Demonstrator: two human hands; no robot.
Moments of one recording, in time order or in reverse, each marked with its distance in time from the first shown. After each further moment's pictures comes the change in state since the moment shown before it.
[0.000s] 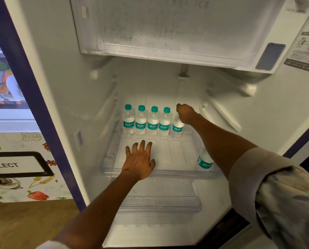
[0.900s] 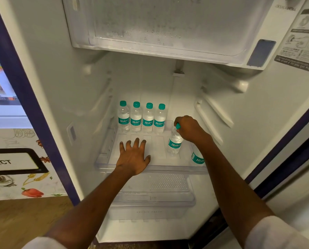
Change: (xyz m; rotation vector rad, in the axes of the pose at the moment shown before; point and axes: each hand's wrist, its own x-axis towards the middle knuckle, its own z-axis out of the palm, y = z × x) left_hand 0.001 -0.001 0.002 0.027 -0.046 -0.018; right_hand -0.116 -0.012 -0.015 0.126 0.005 -0.009
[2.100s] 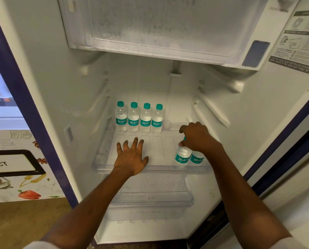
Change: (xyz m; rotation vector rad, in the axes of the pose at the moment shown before) left_hand -0.001 0.001 0.000 0.007 -0.015 -0.007; right_hand -0.053 0.006 -0.022 -0.257 -0.082 -0.034
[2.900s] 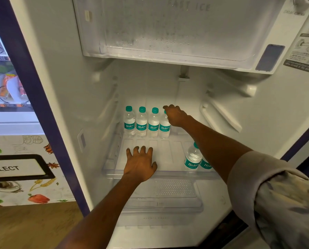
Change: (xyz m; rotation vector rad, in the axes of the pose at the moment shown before) left_hand -0.005 0.001 -0.006 0.005 0.004 0.018; right_hand 0.164 -0.039 0.018 0.103 0.081 -0.073
